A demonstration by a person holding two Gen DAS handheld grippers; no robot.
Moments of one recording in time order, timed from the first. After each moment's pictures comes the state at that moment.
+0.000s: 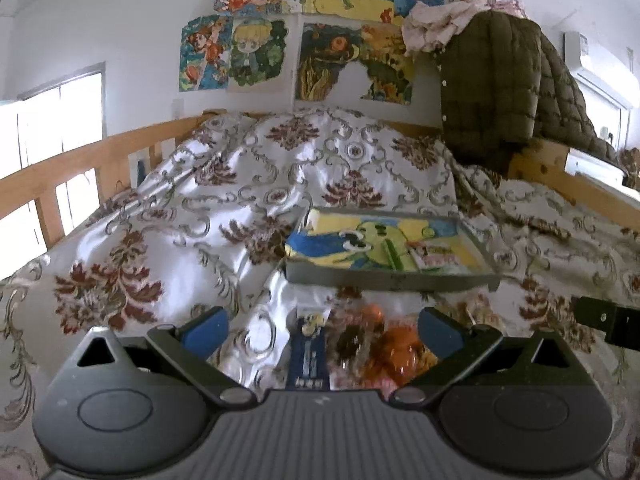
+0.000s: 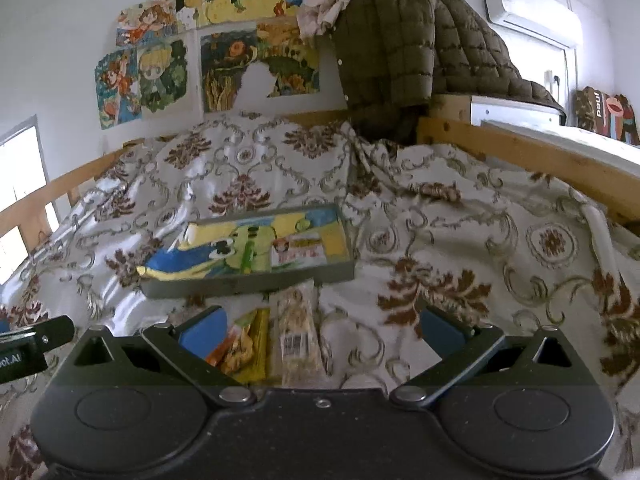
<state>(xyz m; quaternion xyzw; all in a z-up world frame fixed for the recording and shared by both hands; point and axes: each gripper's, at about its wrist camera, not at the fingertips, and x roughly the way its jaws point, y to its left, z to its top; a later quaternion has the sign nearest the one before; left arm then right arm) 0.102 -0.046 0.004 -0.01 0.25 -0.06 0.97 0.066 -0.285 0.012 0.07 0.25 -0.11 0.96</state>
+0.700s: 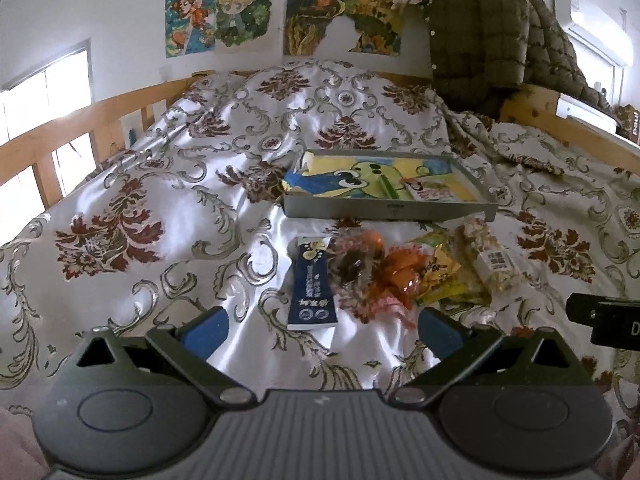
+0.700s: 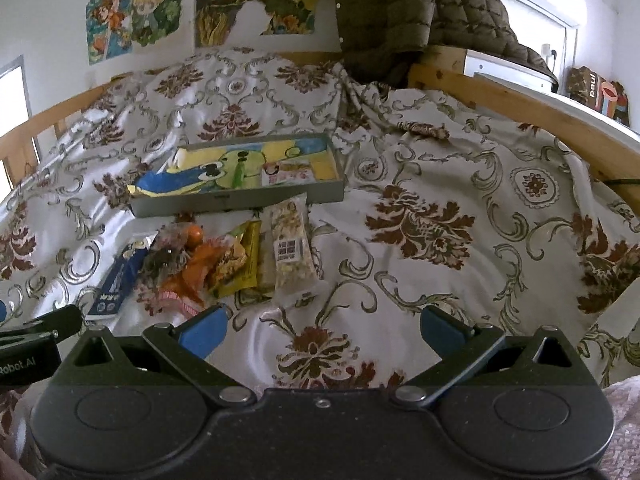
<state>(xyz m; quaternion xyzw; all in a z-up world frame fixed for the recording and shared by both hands) 0.078 -0.041 -0.027 0.02 0.31 -0.07 0.95 0.045 -0.257 -0.012 0.04 0.34 -0.13 0.93</state>
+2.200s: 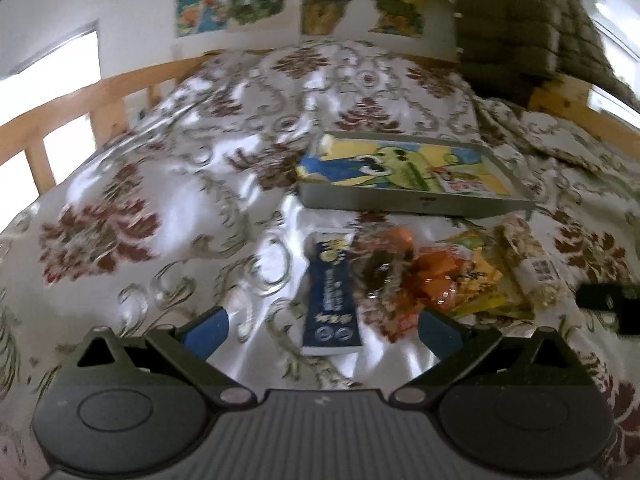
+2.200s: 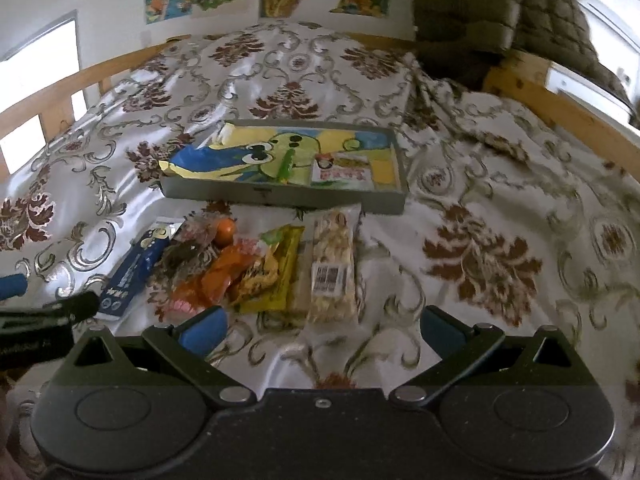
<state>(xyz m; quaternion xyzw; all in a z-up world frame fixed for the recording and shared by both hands) 0.134 -0.042 -0.046 0.02 0.34 -0.06 0.94 0.122 -0.270 -0.018 -0.01 0.37 -0.03 0.93</state>
